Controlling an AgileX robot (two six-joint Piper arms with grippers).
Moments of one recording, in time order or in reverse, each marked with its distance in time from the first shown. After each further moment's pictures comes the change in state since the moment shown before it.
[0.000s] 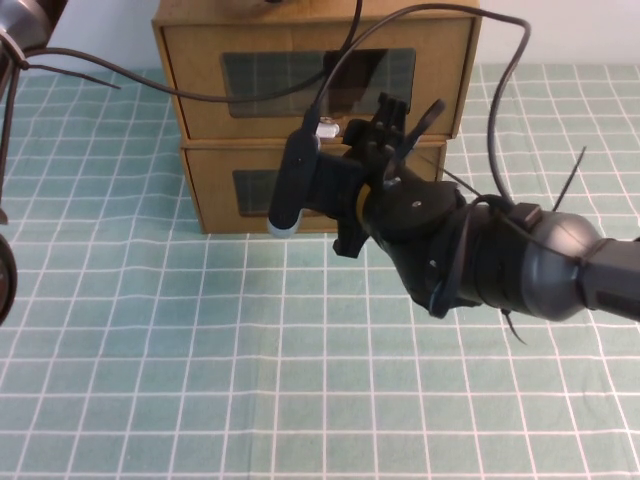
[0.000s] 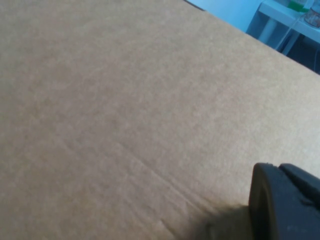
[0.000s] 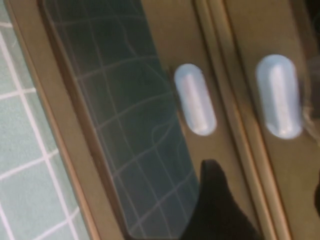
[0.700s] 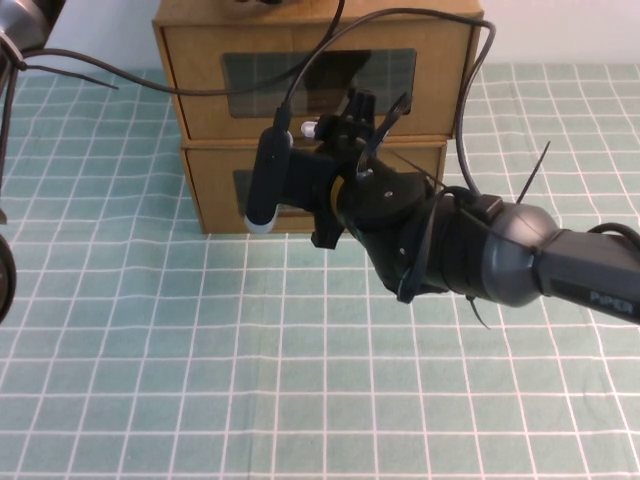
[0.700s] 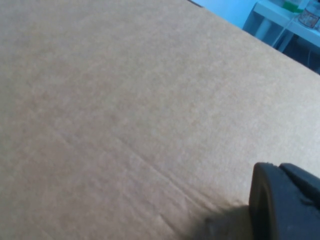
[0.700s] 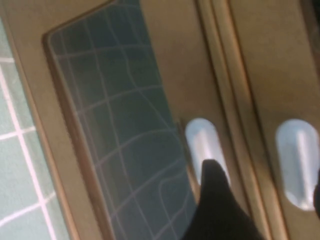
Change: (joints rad) right arm 0.000 0.085 -0.115 0.000 -0.036 -0.049; left arm 0.006 0.006 0.000 -0.013 0.017 0.000
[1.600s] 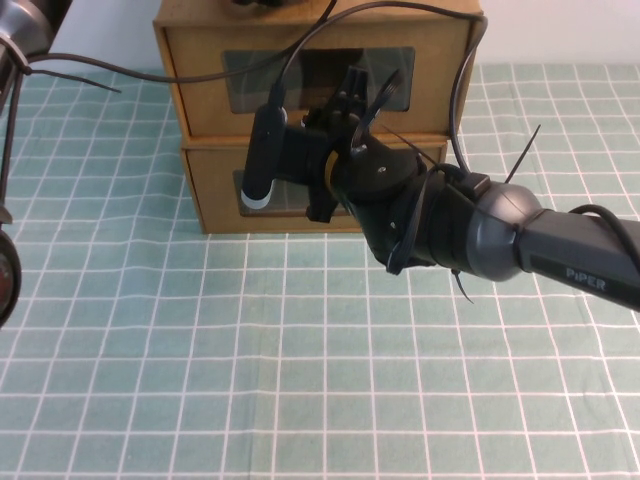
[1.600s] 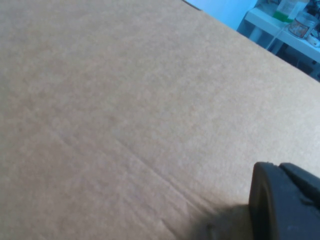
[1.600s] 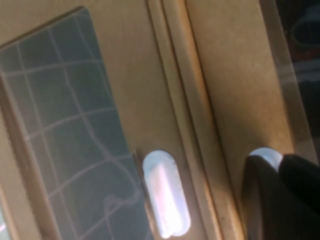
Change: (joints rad) right arm -0.039 0.073 -0.115 -0.015 -0.024 -0.030; left arm 0.004 0.027 -0.010 -0.035 0.010 0.000
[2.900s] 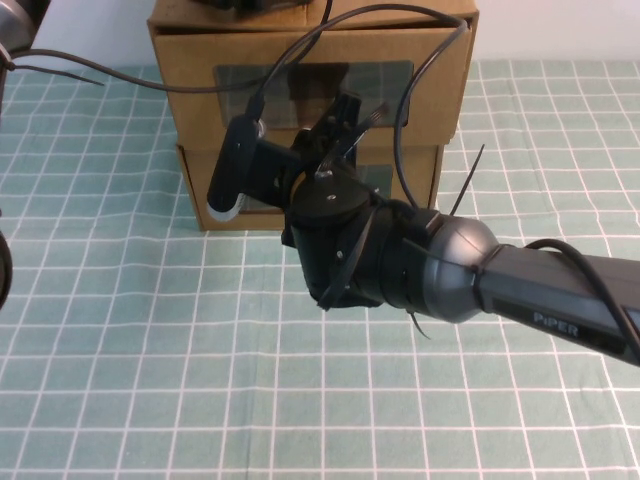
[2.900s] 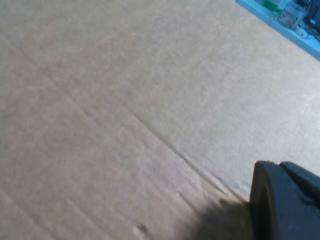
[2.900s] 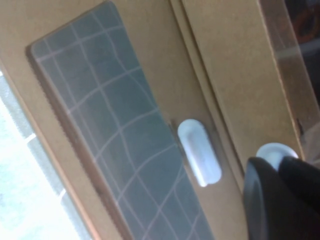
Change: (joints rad) right arm 0.151 -0.010 -0.016 0.276 0.273 -0.076; left arm 0.049 0.031 -0.021 -0.010 0.090 -0.052
